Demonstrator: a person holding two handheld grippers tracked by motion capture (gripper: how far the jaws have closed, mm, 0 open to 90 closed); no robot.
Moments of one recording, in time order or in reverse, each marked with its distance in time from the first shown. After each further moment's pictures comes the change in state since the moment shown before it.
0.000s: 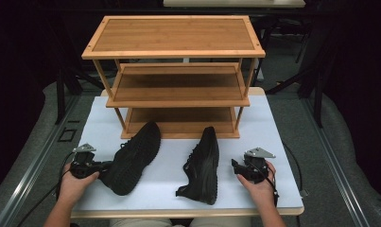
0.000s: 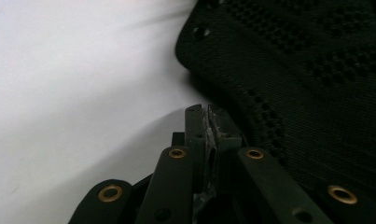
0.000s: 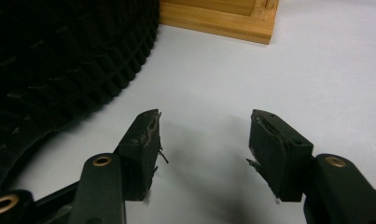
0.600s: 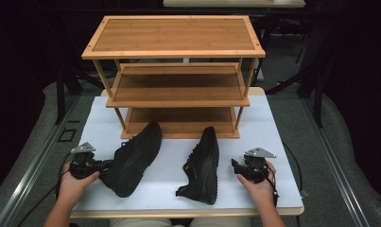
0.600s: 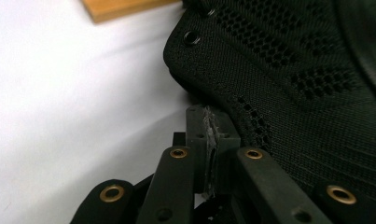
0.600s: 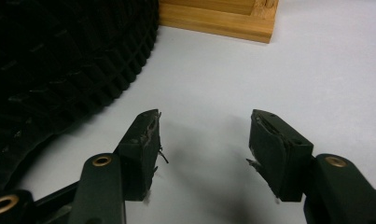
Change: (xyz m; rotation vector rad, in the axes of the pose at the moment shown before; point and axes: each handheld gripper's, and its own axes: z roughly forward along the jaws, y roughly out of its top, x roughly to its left) left arm -0.015 0.007 -0.013 -0.055 -0.013 0.053; right arm -0.001 0.000 0.001 -0.005 0.009 0.018
